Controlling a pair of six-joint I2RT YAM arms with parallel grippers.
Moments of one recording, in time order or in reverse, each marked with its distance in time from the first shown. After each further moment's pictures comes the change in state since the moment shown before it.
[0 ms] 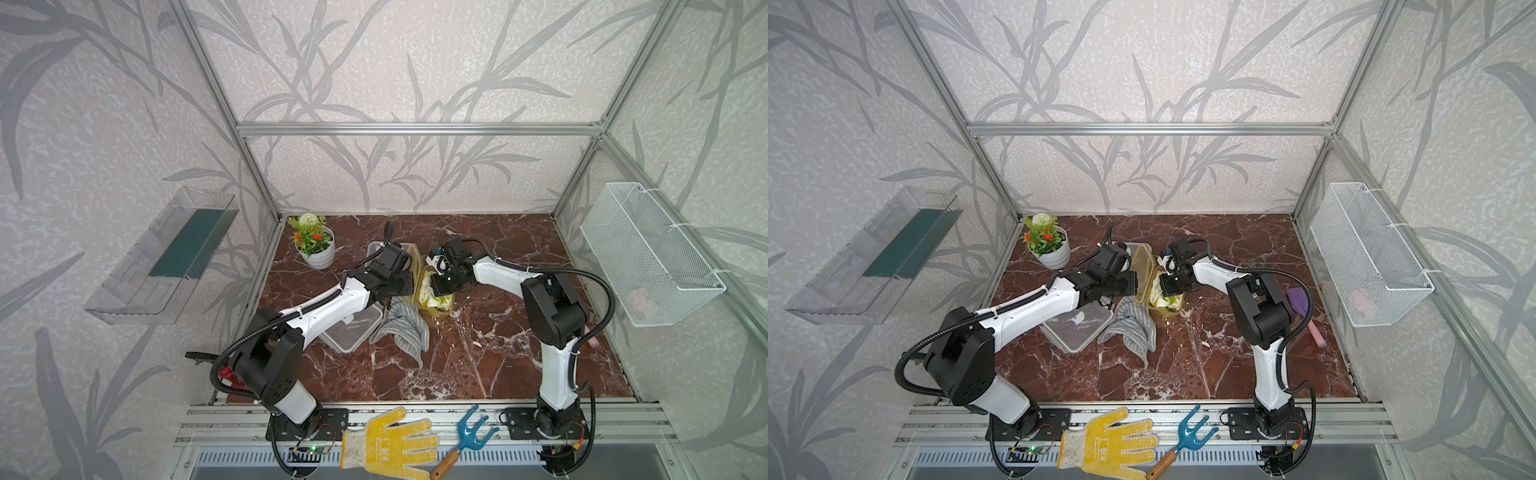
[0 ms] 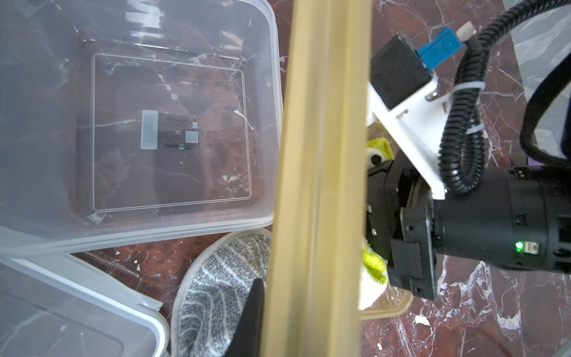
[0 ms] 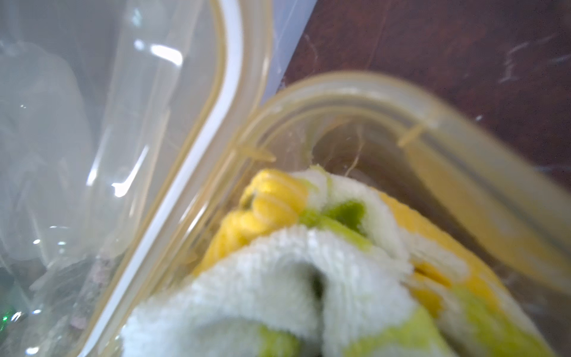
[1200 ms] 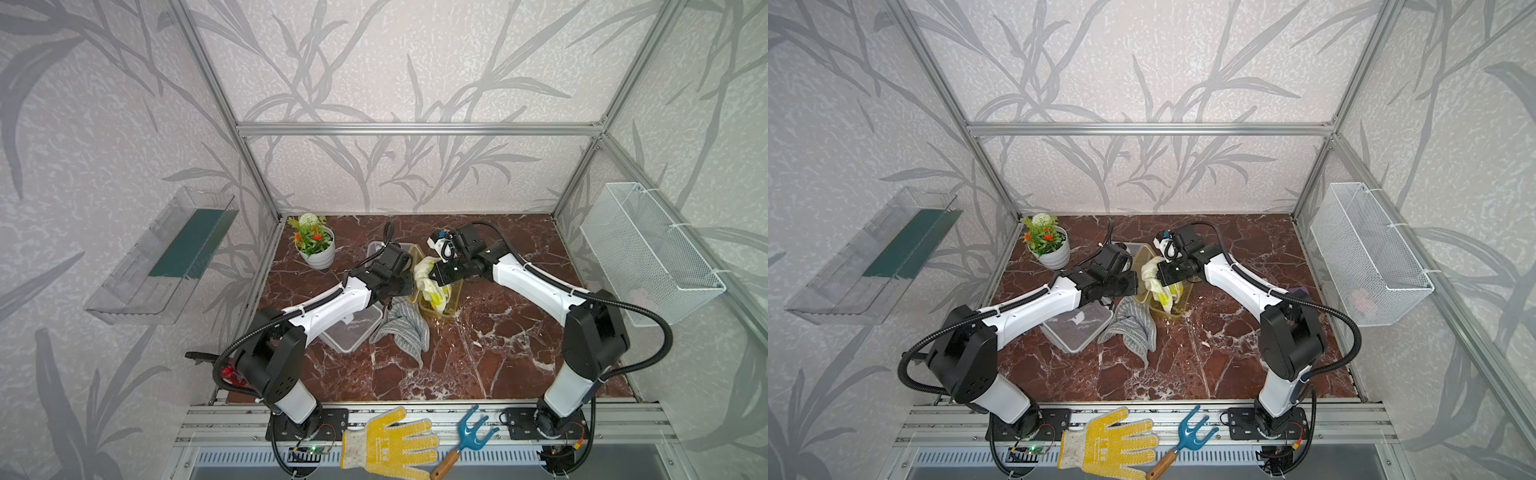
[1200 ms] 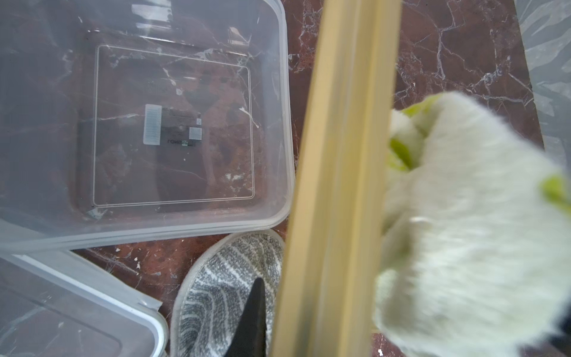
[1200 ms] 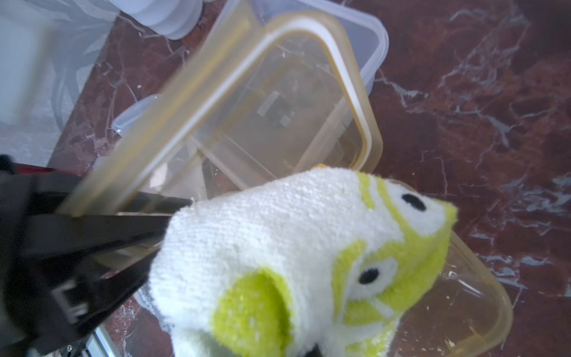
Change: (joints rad) left arm 0.000 0.019 0.007 -0.009 -0.014 -0.025; right arm 0.039 -0.304 0.022 -0.084 0.101 -0.029
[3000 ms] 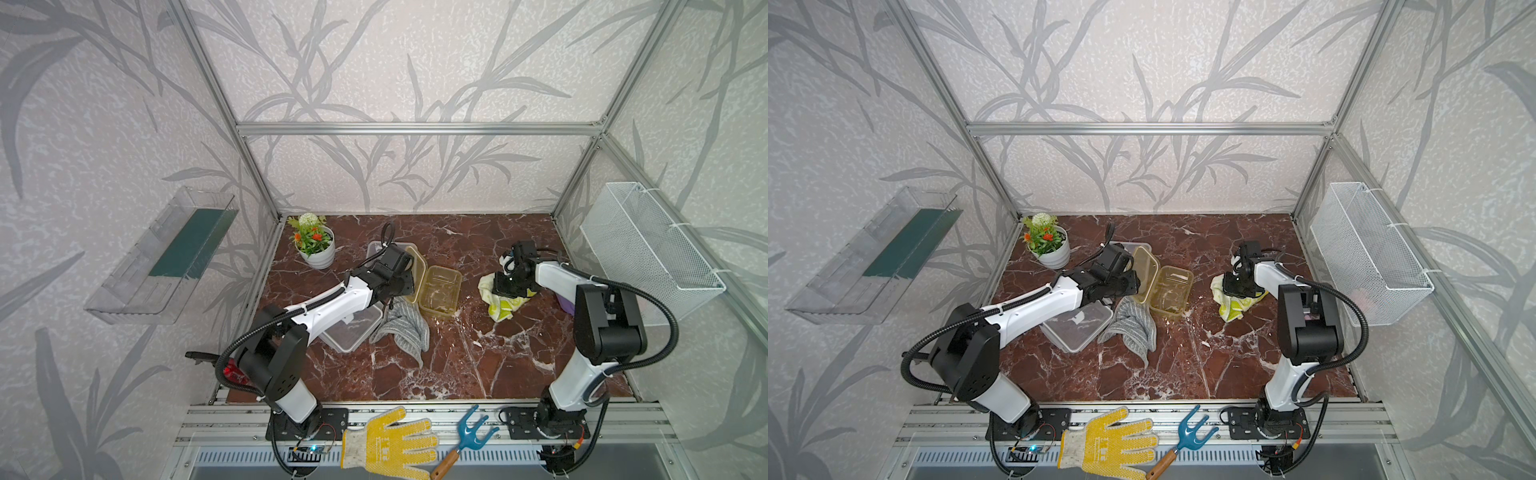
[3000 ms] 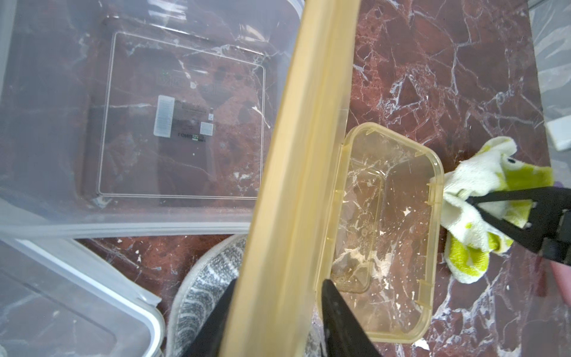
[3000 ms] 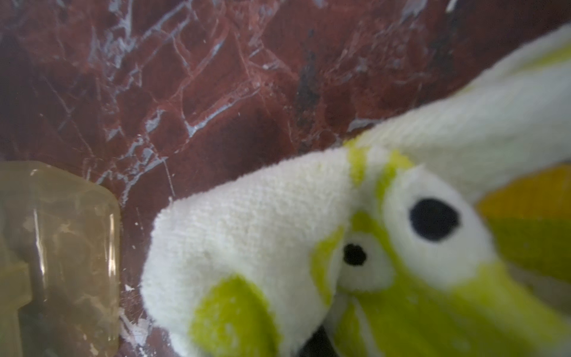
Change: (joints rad) left arm -0.003 0.009 0.001 0.000 -0.046 -0.073; right arm -0.496 0.073 -0.292 0.028 0.080 0.054
